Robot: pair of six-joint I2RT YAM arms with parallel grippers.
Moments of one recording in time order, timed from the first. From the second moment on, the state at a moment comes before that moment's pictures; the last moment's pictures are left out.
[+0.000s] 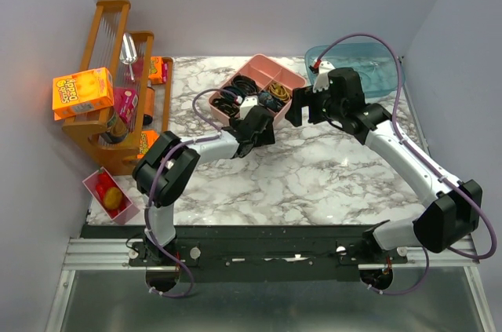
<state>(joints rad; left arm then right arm) -0.72 1.88 1.13 -0.04 -0.35 -0.68 0.46 1.39 1.25 -0.43 -0.15 0.17</state>
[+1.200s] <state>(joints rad) -0.71 1.00 0.87 -0.15 -0.44 -0.44 0.46 1.34 1.23 -0.40 -0.20 0.20</state>
